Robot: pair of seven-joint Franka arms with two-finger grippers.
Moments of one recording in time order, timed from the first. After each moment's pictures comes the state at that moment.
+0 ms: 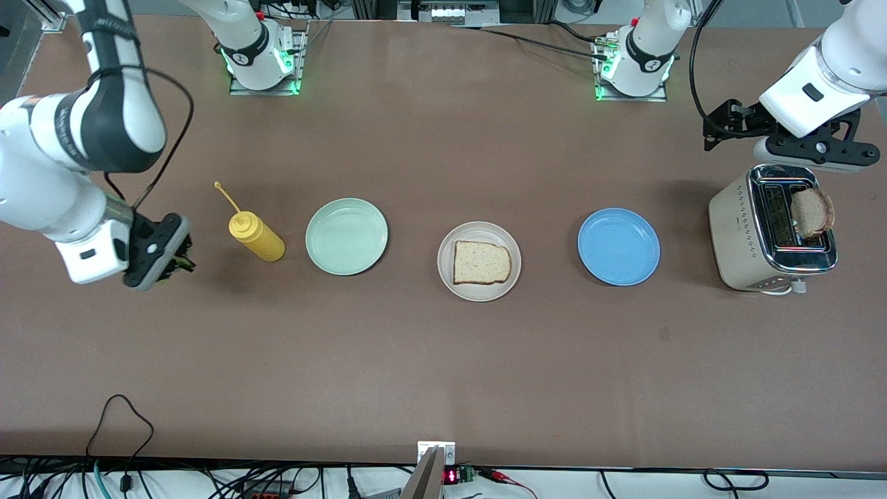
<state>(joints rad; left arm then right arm) -0.06 -0.06 -0.07 -1.67 0.01 1.51 0.00 0.25 0.29 -0.16 -1.65 0.15 2.00 -1.15</state>
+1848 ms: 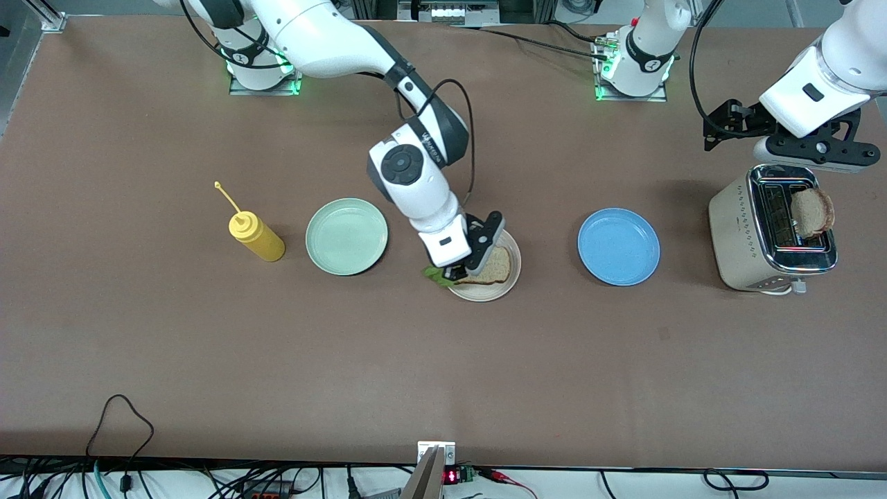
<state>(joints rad) -0.06 -0.06 -0.07 -1.67 0.01 1.51 0.00 0.84 0.89 -0.10 -1.22 0.30 2.51 -0.52</state>
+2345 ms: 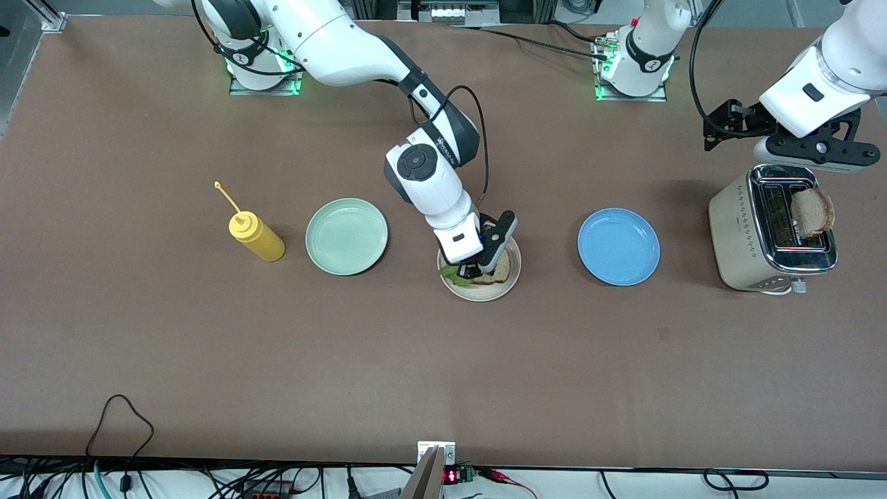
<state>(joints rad) -0.06 -0.06 -0.07 -1.67 0.01 1.51 0.00 0.85 0.95 -0.10 -1.20 0.30 2.61 -0.48</state>
